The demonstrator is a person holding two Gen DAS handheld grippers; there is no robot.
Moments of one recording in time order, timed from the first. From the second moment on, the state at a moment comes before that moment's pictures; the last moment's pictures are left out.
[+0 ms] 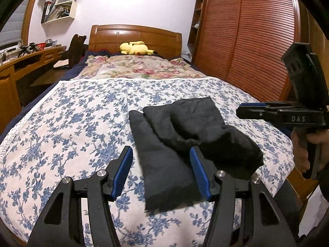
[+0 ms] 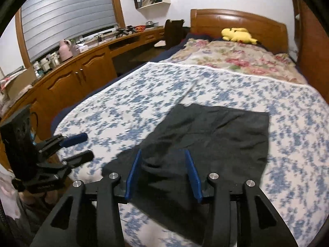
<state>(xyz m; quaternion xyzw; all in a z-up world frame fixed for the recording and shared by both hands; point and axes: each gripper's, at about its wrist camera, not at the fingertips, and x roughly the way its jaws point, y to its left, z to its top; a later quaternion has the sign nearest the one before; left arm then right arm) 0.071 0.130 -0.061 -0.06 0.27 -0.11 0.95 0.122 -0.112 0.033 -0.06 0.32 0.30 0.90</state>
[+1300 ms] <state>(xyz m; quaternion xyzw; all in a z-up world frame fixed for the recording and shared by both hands) 0.110 0.040 -0.079 -0.02 0.33 -0.12 0.93 0.145 -0.143 -0.081 -0.09 0.32 0.26 0.91</state>
